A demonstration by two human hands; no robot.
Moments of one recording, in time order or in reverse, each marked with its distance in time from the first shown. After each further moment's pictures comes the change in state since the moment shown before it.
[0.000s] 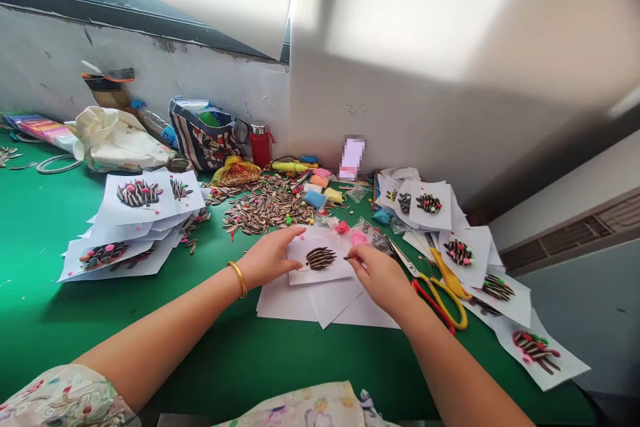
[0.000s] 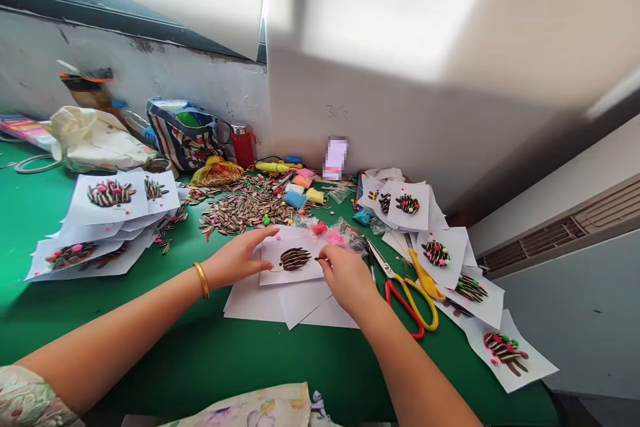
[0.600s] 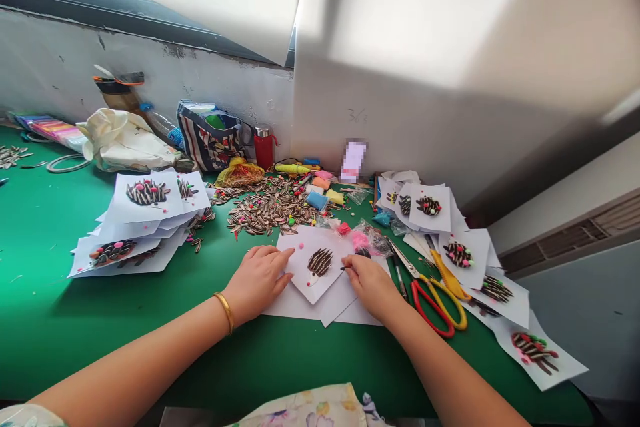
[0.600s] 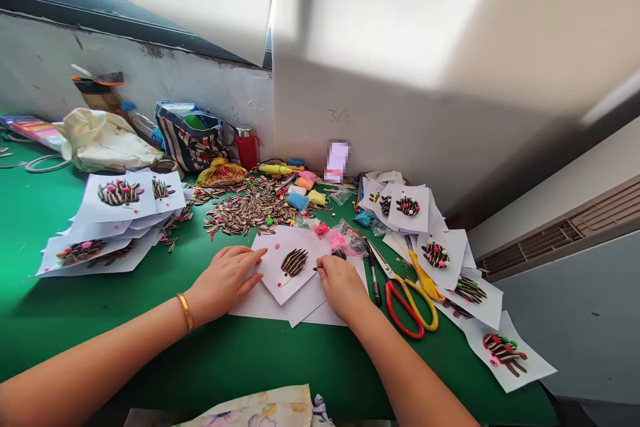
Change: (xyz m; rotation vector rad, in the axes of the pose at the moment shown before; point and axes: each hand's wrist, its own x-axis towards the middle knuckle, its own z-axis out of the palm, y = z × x) left_hand -0.053 0.007 0.009 0.442 0.065 0.050; right_hand -0.006 0.018 0.043 -0.022 -0.008 -0.076
